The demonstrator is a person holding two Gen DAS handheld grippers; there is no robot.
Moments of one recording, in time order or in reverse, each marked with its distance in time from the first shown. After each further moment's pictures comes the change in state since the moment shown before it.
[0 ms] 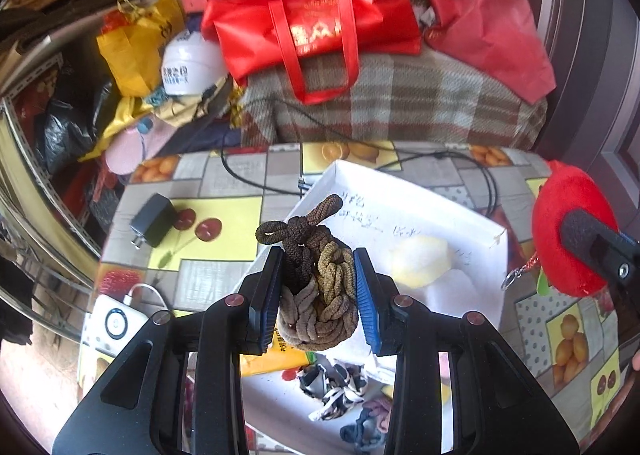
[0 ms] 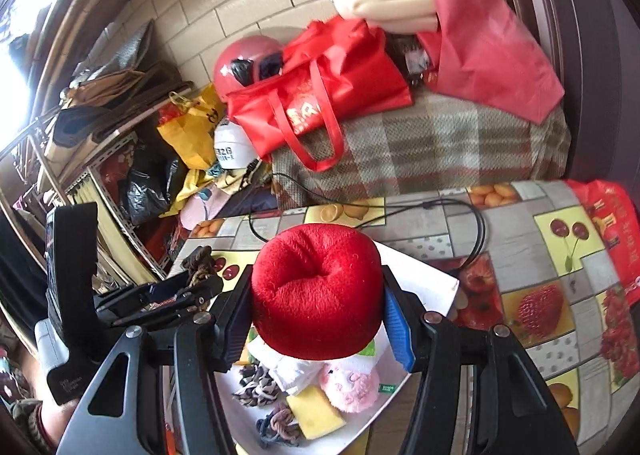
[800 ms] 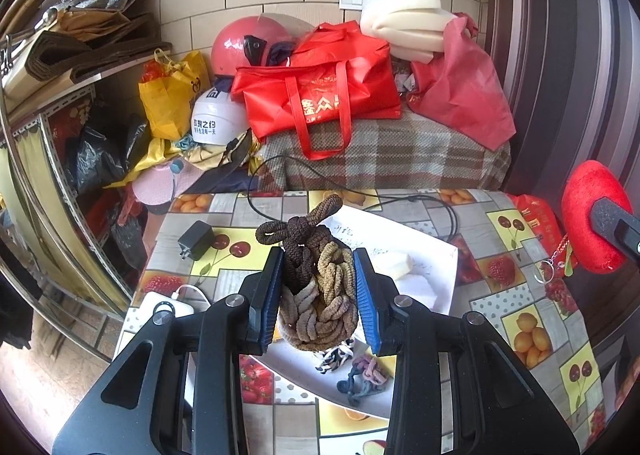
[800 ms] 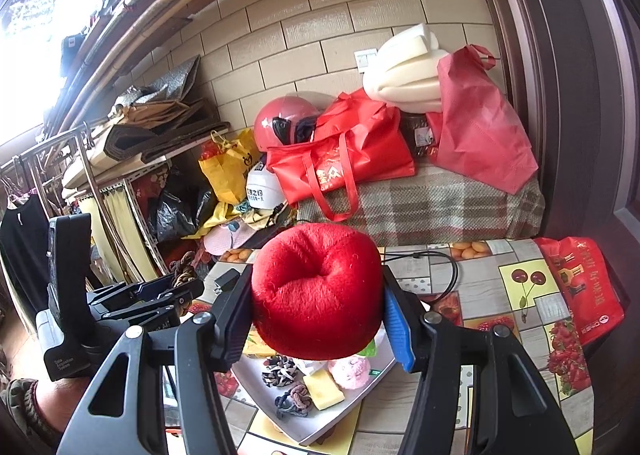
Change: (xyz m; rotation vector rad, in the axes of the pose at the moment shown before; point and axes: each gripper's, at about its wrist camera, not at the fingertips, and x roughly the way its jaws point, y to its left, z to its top) left arm -0.142 0.012 -0.029 -0.024 -0.198 -0.015; right arm -0.131 0.033 -0.007 -0.129 -0.181 0.010
